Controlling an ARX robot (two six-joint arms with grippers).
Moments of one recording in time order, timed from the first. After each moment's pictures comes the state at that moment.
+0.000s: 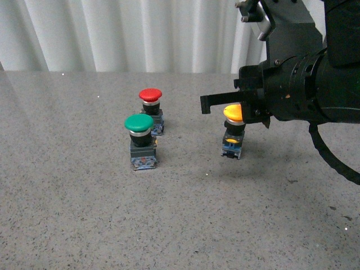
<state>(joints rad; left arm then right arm) 0.00 0.01 0.01 0.00 0.00 -0.01 0.43 1.75 0.92 0.39 0.09 0.08</state>
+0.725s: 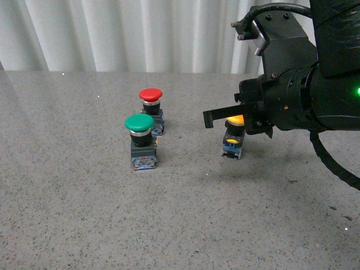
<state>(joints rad) 0.00 0.01 0.01 0.00 0.00 -0.01 0.43 1.78 0.95 0.29 0.11 0.05</state>
